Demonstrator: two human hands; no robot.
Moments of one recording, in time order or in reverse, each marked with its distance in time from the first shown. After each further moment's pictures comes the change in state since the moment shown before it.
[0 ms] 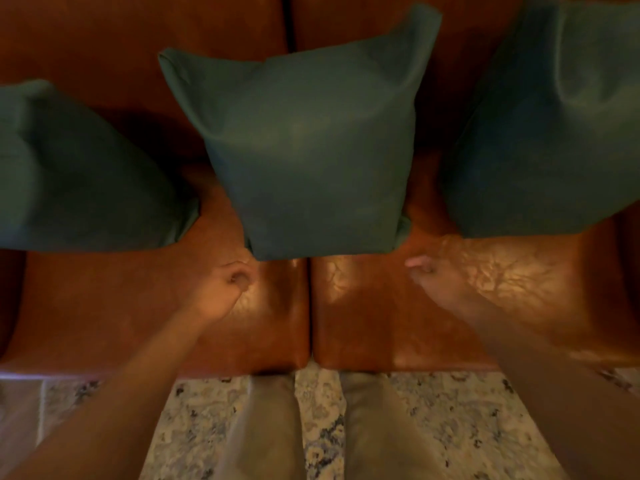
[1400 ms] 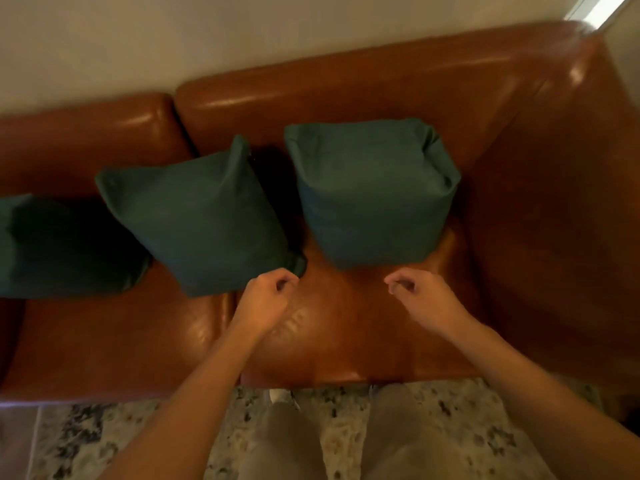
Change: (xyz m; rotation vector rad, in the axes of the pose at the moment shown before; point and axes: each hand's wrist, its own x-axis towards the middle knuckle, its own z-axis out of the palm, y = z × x) left_hand -0.132 0.323 0.177 0.128 0.104 0.160; right_hand -0.110 0.082 -0.275 -0.014 0.043 -0.358
